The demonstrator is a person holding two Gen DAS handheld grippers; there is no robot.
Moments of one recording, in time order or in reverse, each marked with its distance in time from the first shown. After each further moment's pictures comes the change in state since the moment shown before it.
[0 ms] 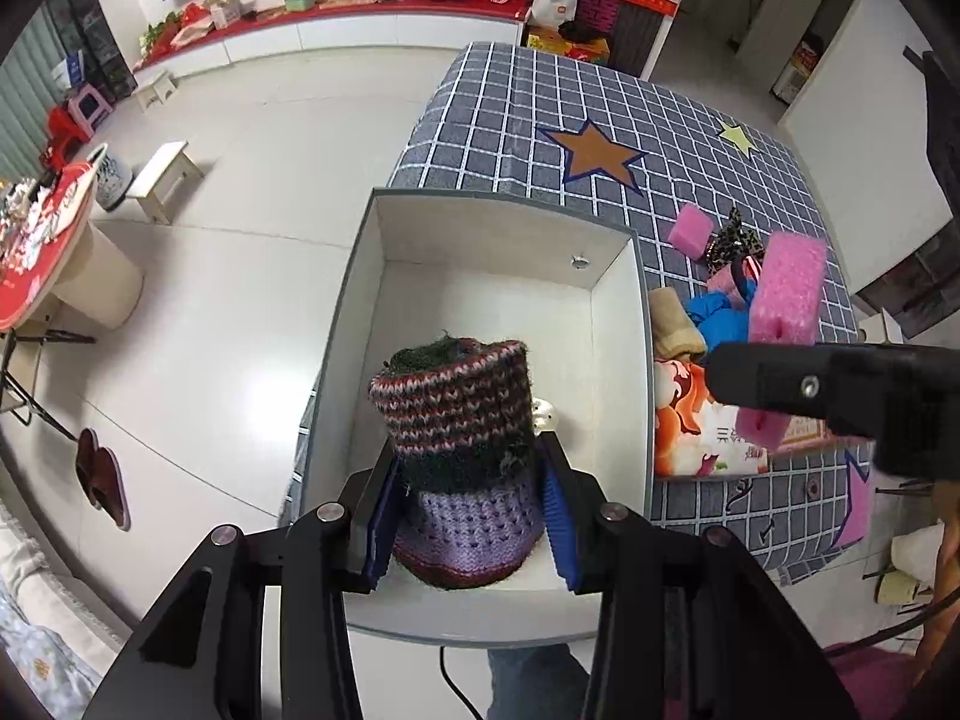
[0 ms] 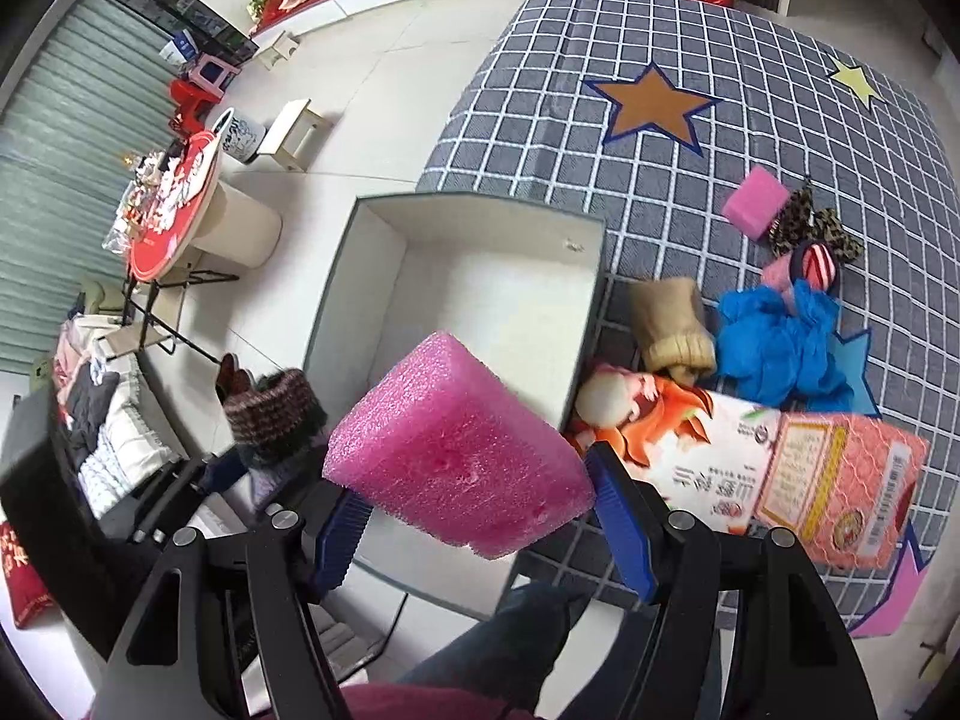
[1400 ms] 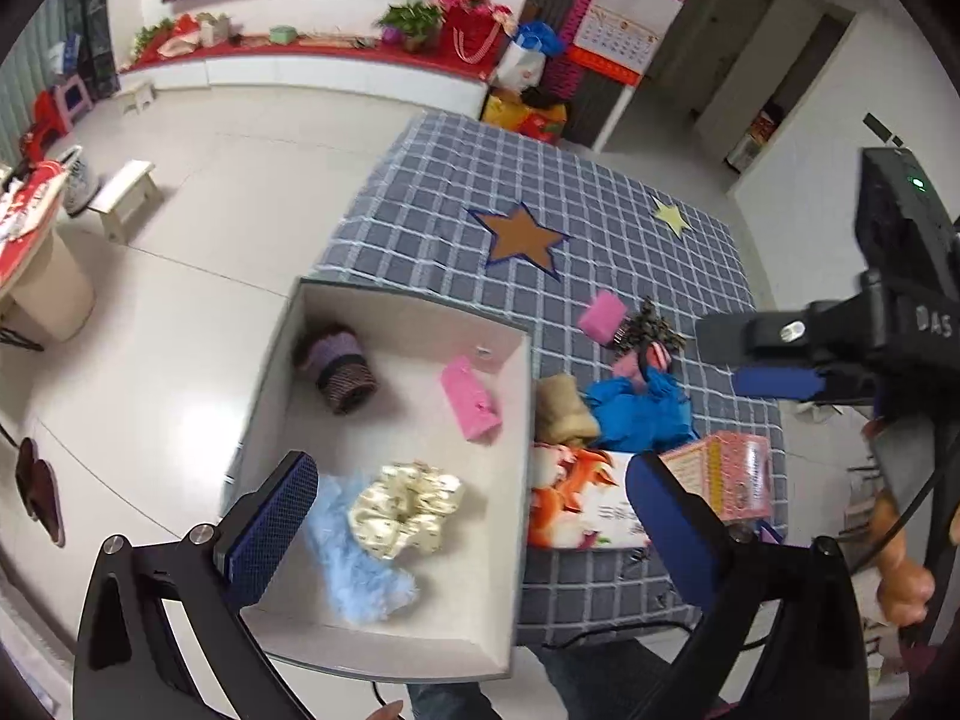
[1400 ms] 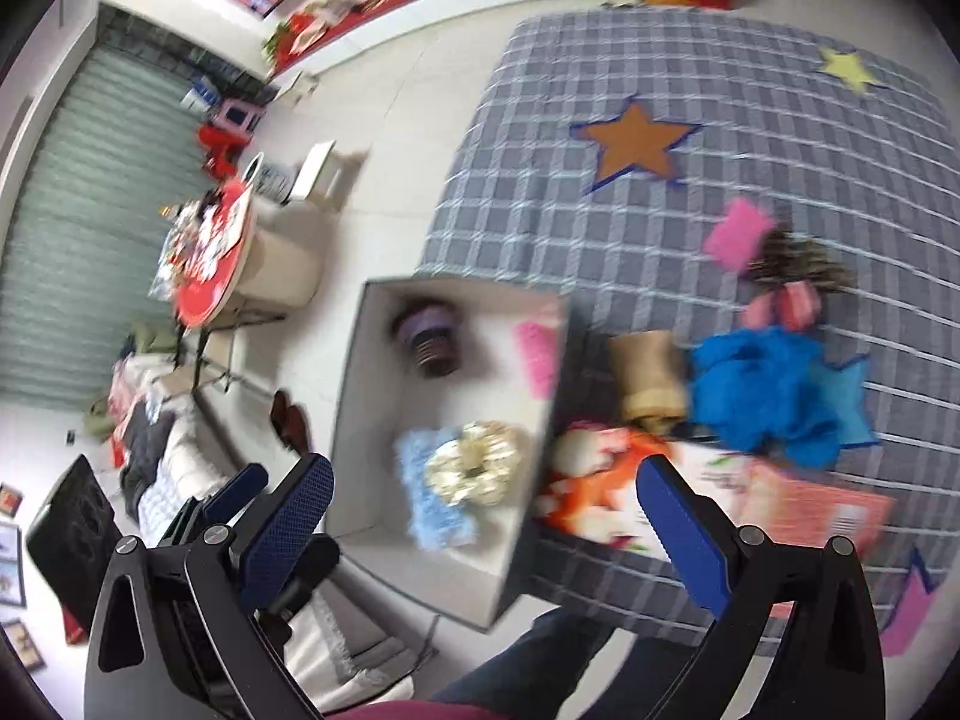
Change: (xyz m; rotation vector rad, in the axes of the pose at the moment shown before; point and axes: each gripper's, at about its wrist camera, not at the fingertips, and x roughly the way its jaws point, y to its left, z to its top) left arm -0.032 -0.033 0.024 -0.055 -0.132 -0.174; right arm -0.051 -0.064 0.031 0.084 -0.049 0.126
